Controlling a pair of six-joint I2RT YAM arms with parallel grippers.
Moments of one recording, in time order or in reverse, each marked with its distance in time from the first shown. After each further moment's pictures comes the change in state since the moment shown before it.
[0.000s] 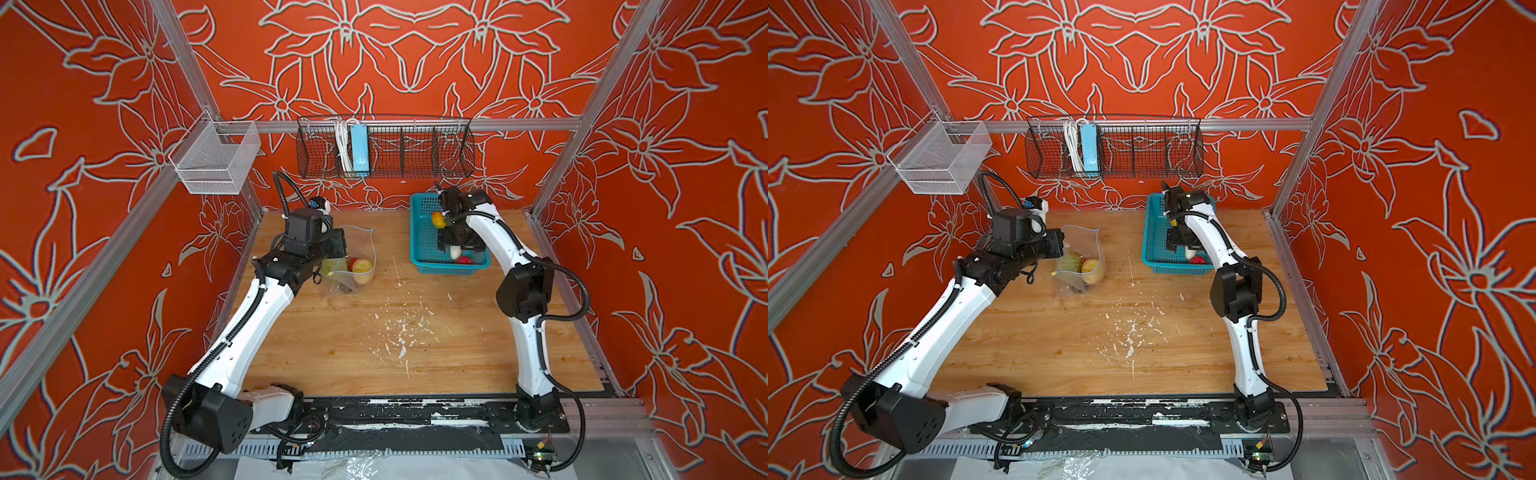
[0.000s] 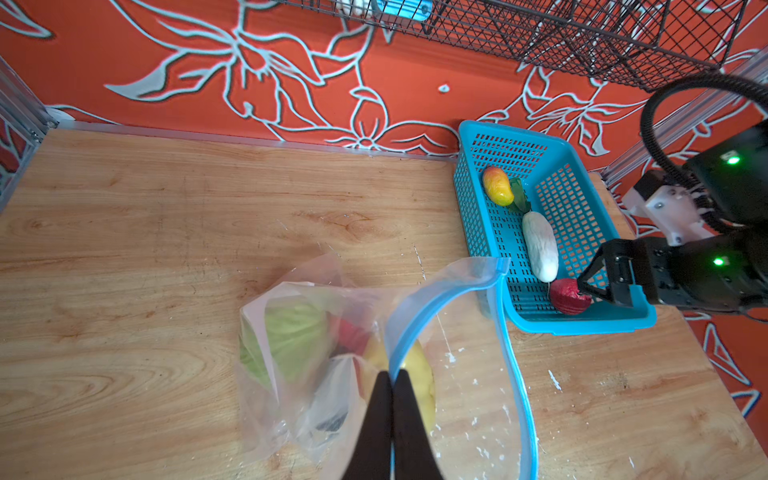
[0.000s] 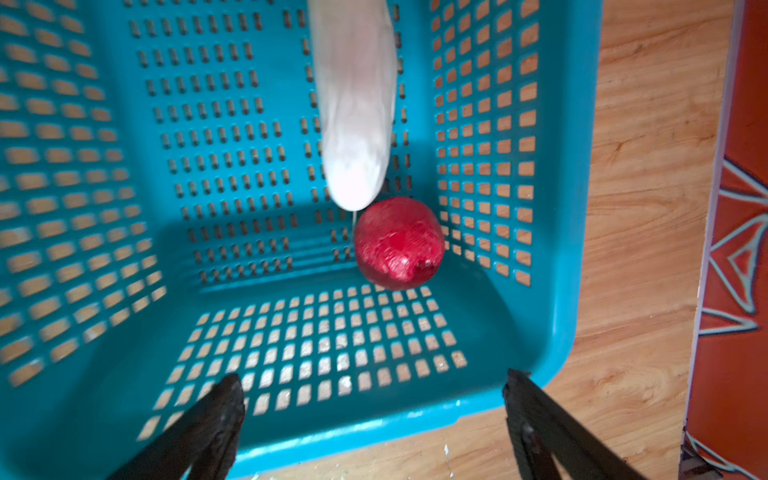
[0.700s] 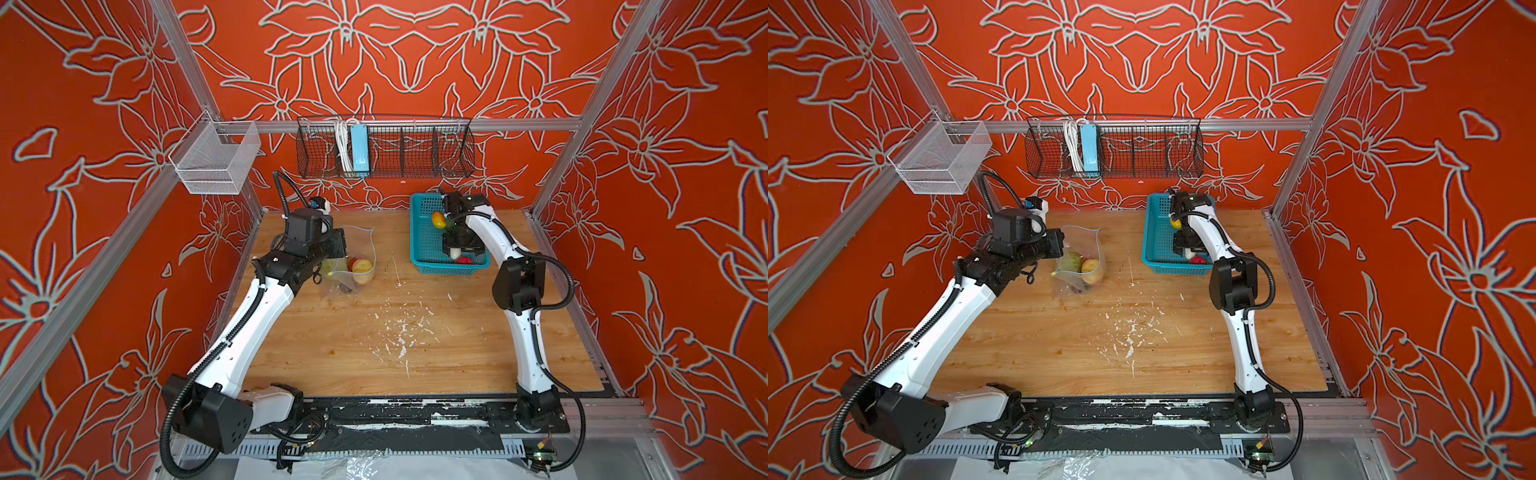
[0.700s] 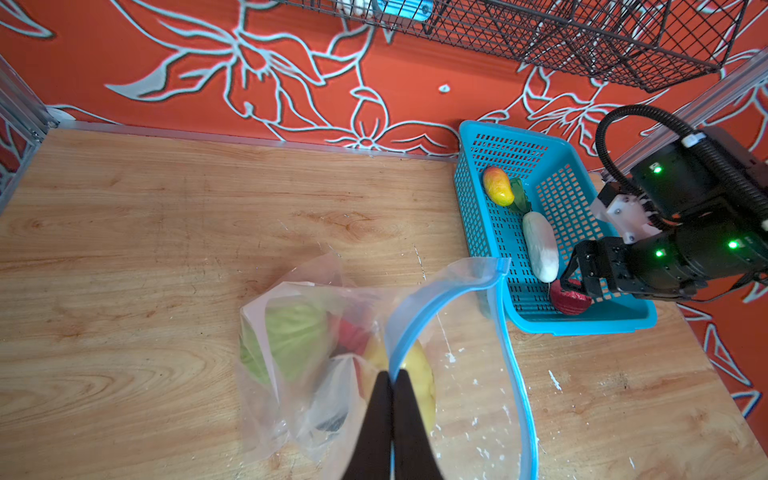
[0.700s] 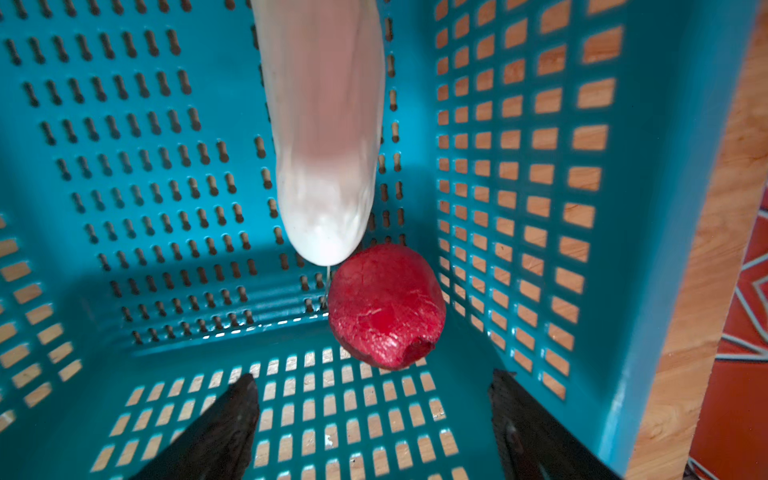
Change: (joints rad) left arm 0.000 0.000 0.000 0.000 0.000 0.000; right arm -0.053 0.122 0.047 0.024 -0.024 -0.063
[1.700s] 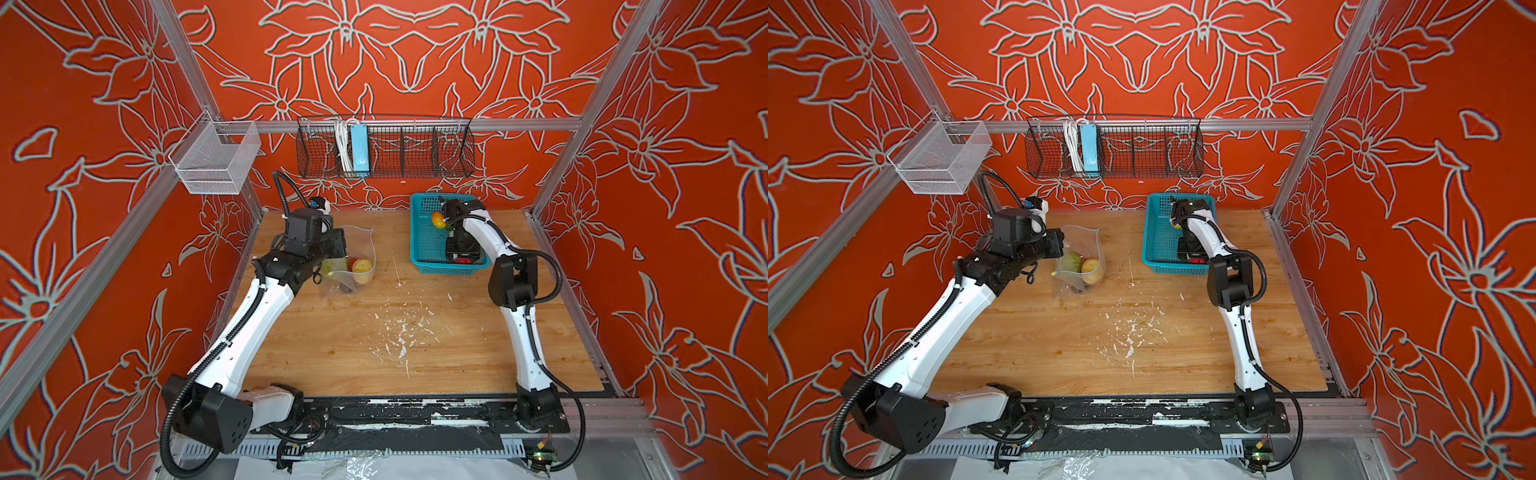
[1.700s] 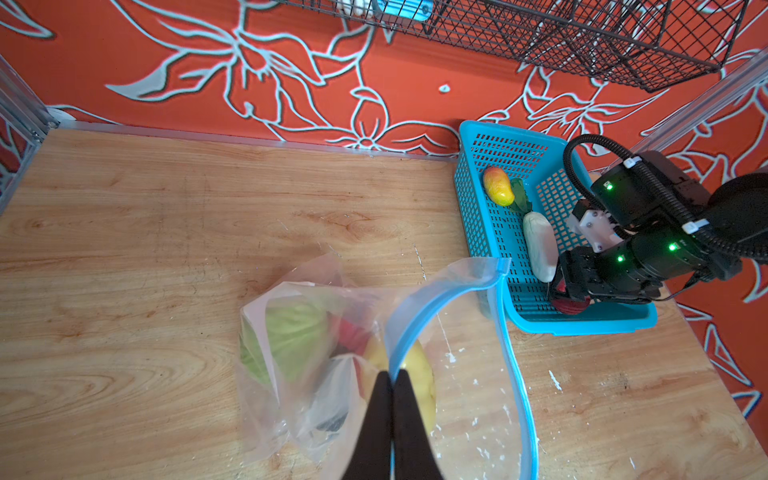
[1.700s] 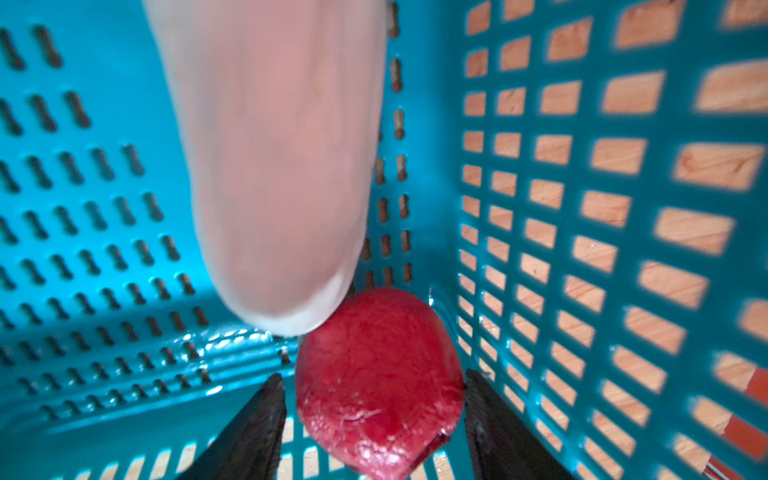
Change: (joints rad) left arm 0.000 0.000 0.000 0.000 0.000 0.001; right arm -0.022 0.095 0.015 0.000 -0.021 -0.001
